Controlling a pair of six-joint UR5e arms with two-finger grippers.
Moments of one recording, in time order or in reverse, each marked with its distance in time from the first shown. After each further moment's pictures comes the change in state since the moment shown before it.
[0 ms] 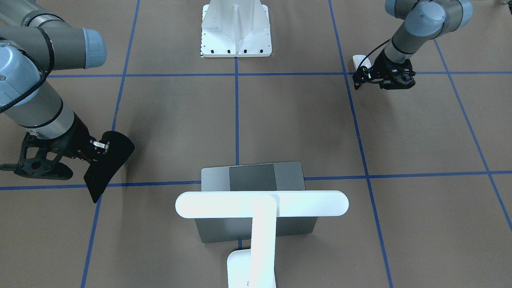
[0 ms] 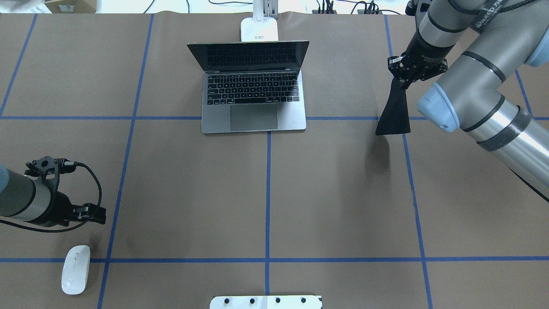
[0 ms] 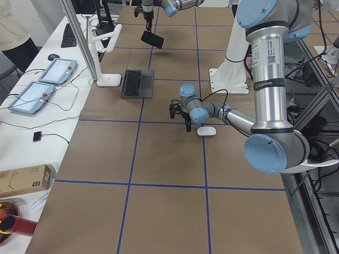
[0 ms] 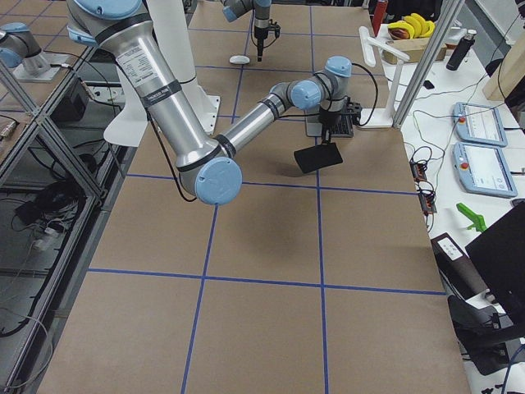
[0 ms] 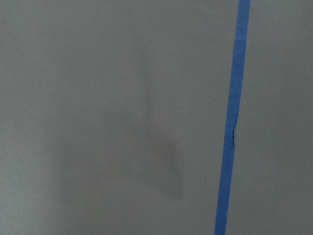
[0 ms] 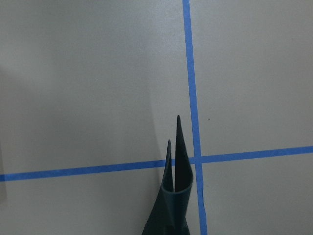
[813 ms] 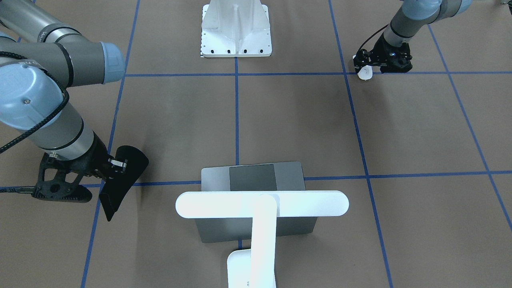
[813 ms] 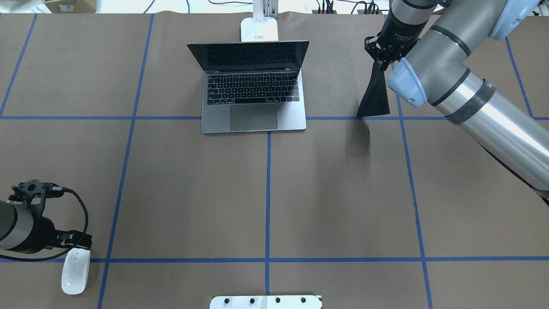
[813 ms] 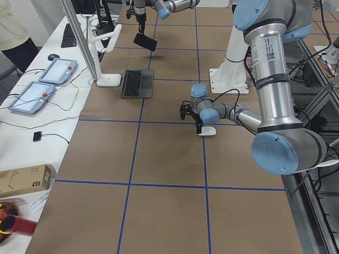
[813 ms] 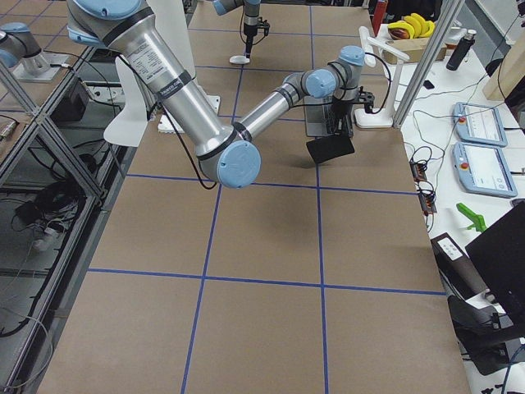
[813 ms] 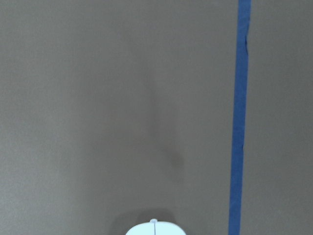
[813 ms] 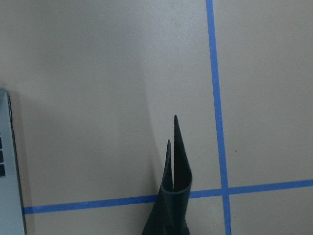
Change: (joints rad) left arm 0.086 0.131 -0.083 -0.045 0.031 0.007; right arm 0.000 0.159 -0.156 0.016 -0.007 0.018
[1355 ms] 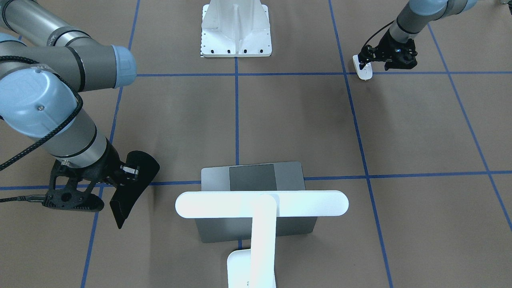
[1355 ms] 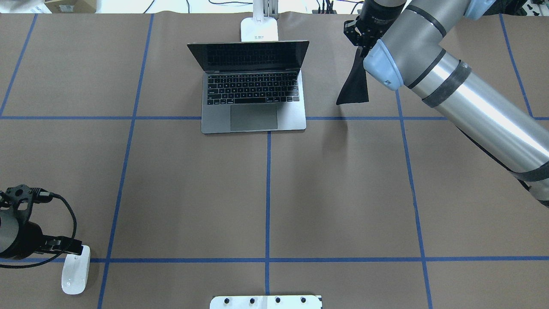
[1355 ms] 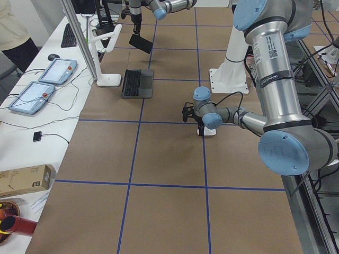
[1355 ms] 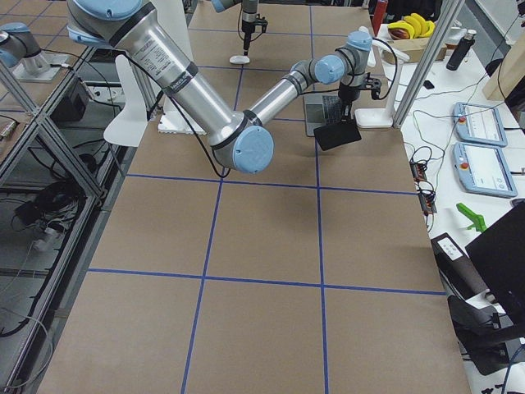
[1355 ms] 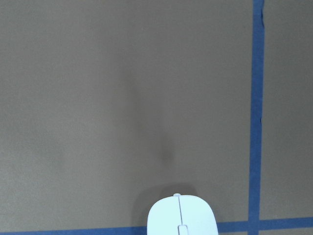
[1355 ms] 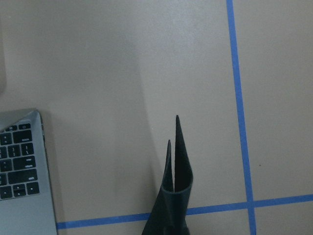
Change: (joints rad) left arm 0.007 0.051 -0.001 -0.076 -0.001 0.002; right arm -0.006 0.108 -0.078 0.002 0.003 0.053
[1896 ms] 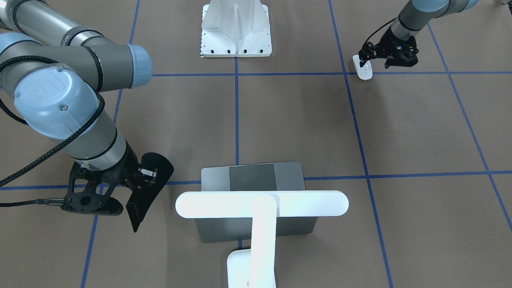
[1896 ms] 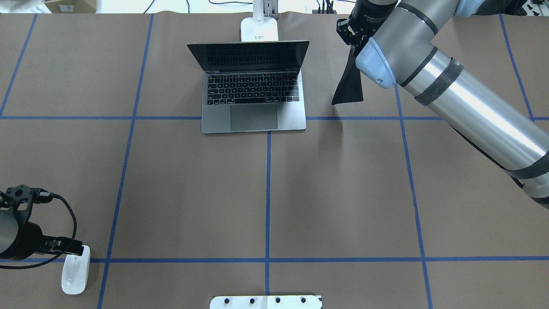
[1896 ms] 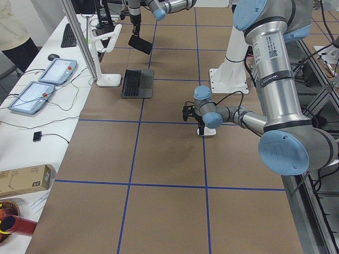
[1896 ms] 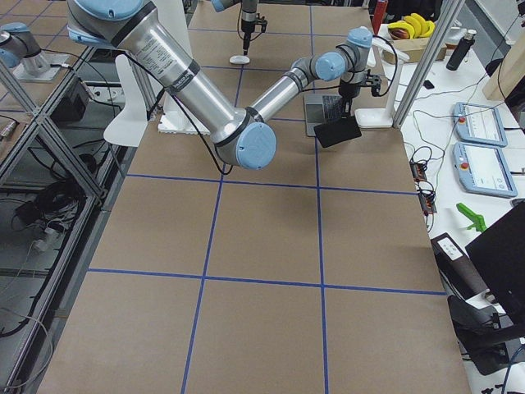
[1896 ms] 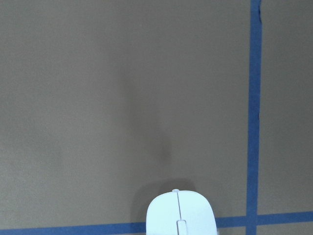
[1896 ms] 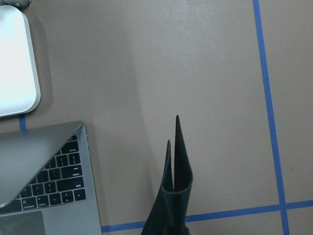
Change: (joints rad) left arm 0.001 0.001 -0.010 -0.002 -0.002 -0.002; right arm -0.010 0.020 -0.025 0.003 -0.004 -0.005
